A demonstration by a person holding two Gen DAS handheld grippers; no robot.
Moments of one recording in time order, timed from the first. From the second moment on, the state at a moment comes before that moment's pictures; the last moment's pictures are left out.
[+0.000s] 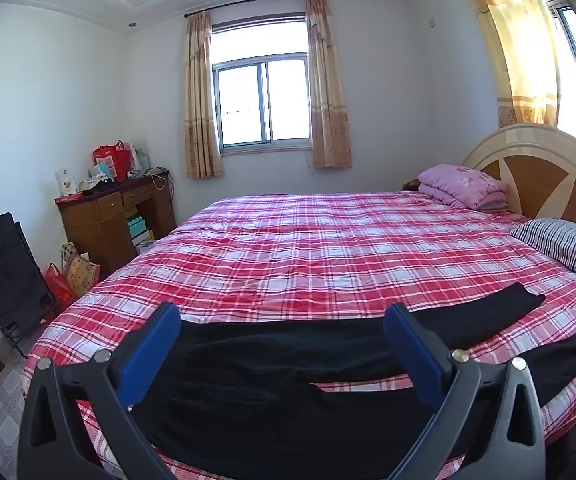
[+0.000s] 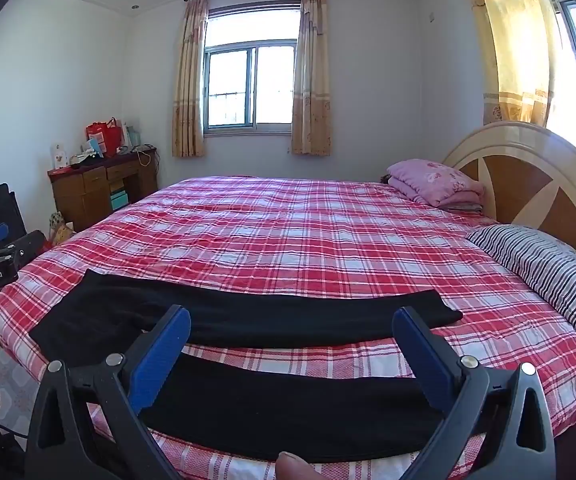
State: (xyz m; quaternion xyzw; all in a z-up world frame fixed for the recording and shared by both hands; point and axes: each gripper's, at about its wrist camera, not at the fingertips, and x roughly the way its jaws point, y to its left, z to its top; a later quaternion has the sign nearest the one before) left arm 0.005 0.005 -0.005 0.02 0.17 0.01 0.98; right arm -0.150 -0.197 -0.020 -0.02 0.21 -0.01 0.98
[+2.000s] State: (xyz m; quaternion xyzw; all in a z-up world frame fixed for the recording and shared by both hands) left arm 0.015 0.003 -0.011 0.02 0.20 0.02 0.98; right arm -0.133 -0.194 -0.035 -0.03 0.23 -0.03 0.97
